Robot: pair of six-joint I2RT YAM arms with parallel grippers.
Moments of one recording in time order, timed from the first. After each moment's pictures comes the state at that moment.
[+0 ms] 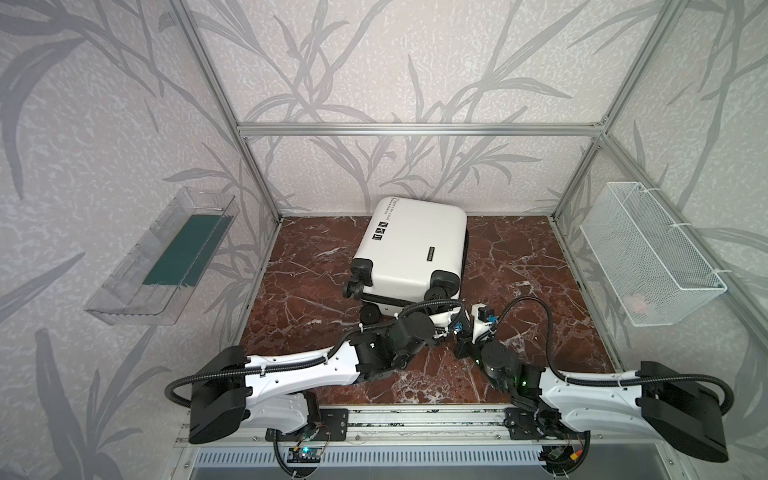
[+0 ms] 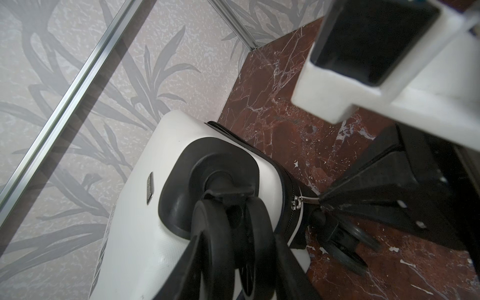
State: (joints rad) left arm -1.19 1.27 0.81 0.09 -0.54 0.60; right arm 1.09 1.09 0.18 0.64 0.65 0.55
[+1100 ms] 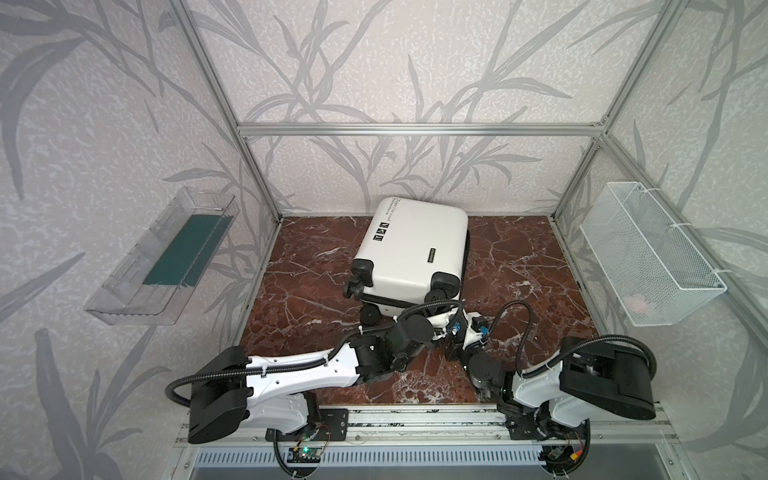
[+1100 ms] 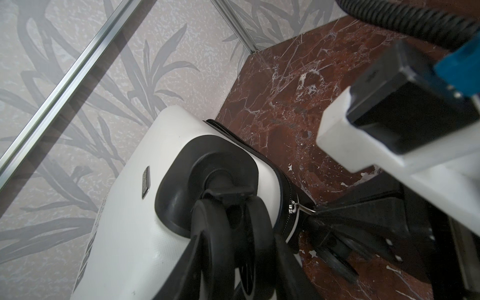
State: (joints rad) left arm -1.20 1.27 0.77 0.14 -0.54 0.51; right arm 1.21 1.56 0.17 1.21 0.91 0.51
